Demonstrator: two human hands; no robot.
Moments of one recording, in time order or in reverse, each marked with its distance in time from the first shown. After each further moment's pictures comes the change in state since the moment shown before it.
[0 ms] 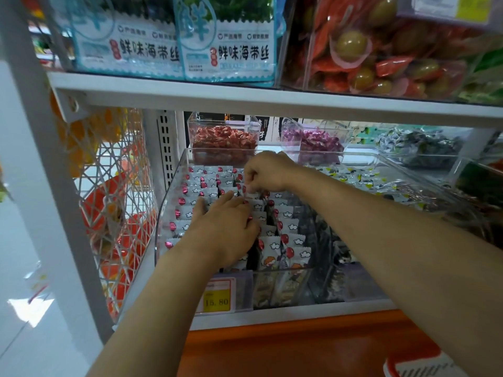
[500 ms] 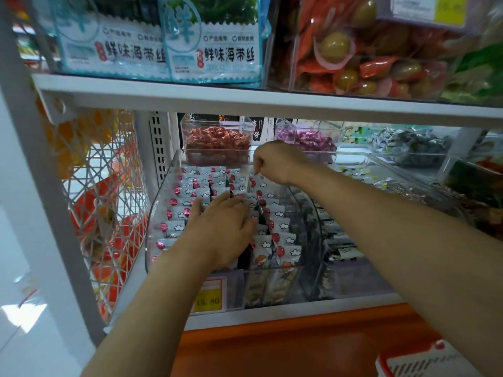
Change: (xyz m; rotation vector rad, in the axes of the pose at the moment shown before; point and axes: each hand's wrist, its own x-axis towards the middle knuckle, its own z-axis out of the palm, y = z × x) left_hand 0.000 0.006 0.001 -0.038 0.004 0.011; right_hand -0.014 0.016 -0.013 -0.085 0.187 0.078
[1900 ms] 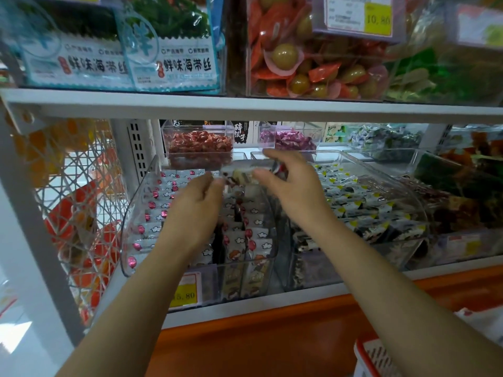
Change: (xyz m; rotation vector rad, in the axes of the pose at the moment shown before) left_hand -0.014 0.031 -0.020 -0.790 0.374 -0.161; right_hand -0.114 -0.011 -0.015 0.731 0.468 0.136
